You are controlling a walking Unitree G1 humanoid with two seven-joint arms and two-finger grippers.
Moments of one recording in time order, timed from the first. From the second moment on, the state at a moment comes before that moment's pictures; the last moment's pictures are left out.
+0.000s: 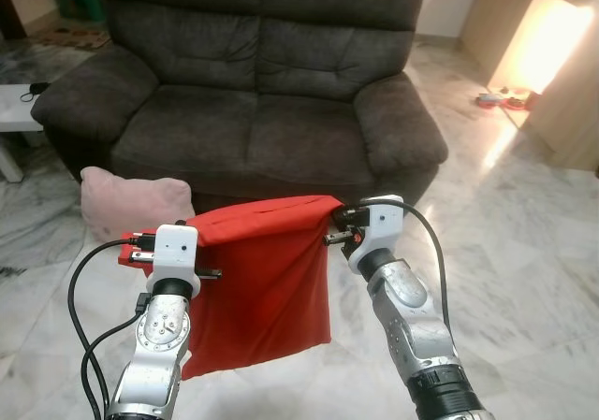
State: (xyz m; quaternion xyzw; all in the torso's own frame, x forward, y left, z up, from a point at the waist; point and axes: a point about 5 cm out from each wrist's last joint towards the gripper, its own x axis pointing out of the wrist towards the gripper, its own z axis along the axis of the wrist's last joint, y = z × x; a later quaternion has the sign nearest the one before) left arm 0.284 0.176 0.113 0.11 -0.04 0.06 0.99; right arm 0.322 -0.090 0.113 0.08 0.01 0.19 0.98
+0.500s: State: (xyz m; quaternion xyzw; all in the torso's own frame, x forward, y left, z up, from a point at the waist) left arm 0.285 0.179 0.115 0.11 -0.05 0.06 0.99; right arm 0.325 -0.079 0.118 0.09 0.01 0.20 0.98
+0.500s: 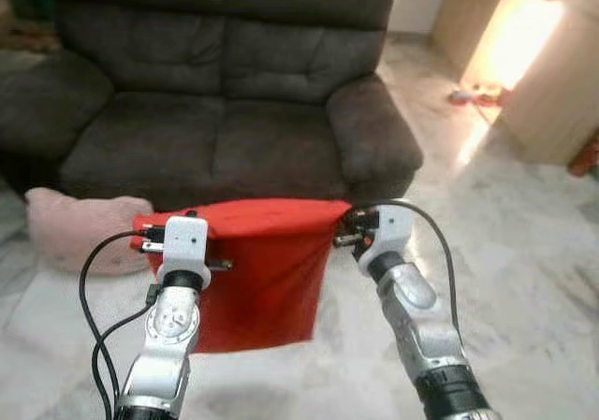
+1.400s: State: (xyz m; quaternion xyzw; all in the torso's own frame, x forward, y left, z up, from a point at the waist) left arm 0.288 0.174 0.121 0.10 -0.06 0.06 0.99; right arm 0.319 -0.087 0.107 0.05 0.02 0.22 0.97
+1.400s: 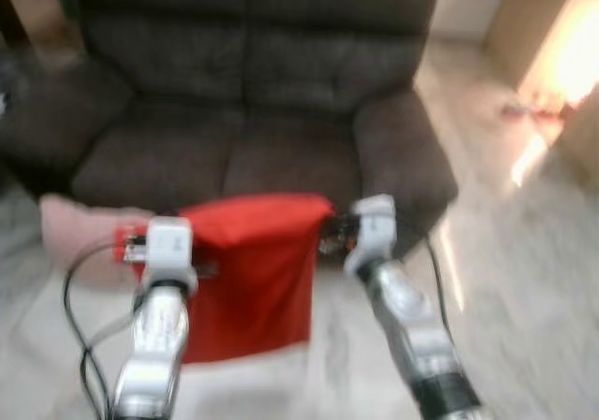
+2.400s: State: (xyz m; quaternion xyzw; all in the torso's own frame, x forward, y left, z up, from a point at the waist) left arm 0.288 0.173 0.122 0.10 -0.06 0.06 0.99; right arm 0.320 -0.086 0.112 0.06 0.01 0.23 0.97
